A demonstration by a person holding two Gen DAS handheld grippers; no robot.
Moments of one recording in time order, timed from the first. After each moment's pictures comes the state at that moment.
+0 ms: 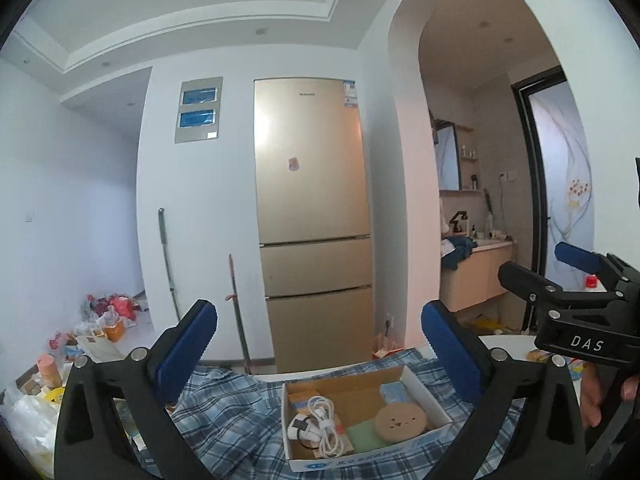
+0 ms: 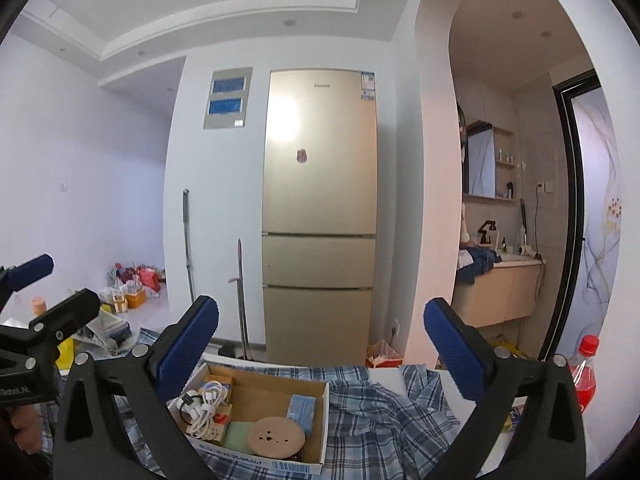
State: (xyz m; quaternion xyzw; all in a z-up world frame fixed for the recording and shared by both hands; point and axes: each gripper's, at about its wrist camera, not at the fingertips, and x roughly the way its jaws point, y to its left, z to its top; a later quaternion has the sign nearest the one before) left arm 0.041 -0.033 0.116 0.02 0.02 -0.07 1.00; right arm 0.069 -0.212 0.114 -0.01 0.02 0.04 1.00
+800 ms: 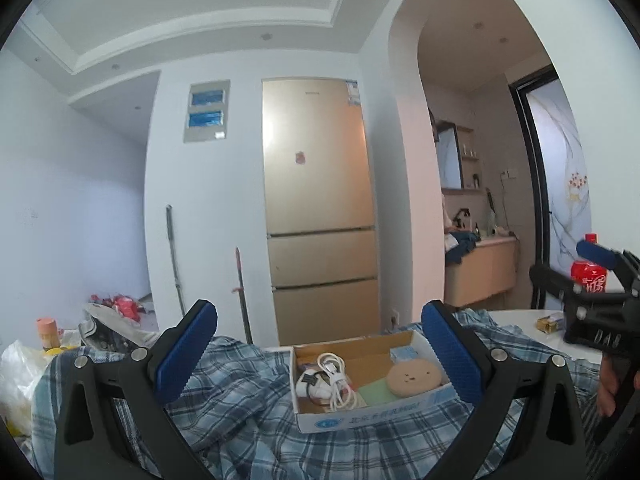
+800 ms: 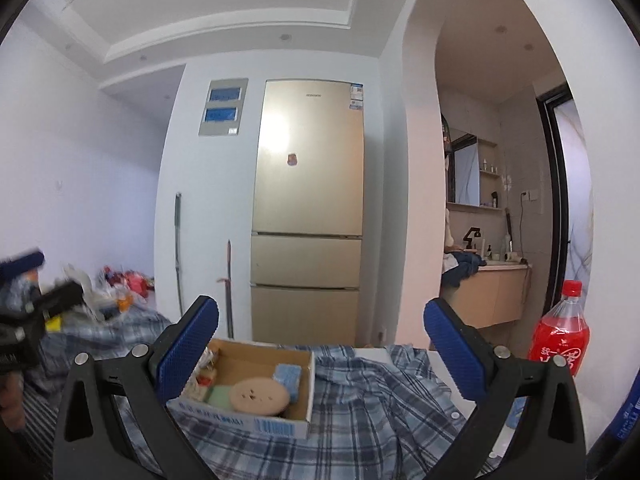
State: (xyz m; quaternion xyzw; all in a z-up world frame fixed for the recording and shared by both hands) left arm 0.013 -0.018 0.022 0.03 0.00 -0.05 1.00; right arm 0.033 -0.216 0.021 -0.04 -0.01 0.01 1.00
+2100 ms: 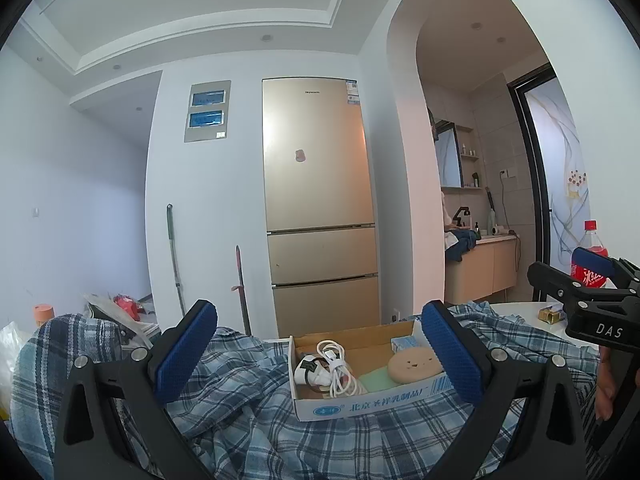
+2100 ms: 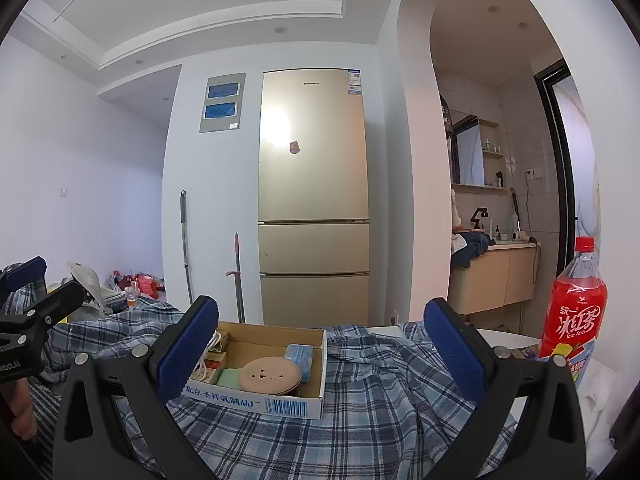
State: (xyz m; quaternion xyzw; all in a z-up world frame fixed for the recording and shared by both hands) left arm 0.009 -0.018 -0.003 0.03 0.00 -0.05 1.00; right arm 0.036 -0.225 -0.001 0.00 0.00 0.03 1.00
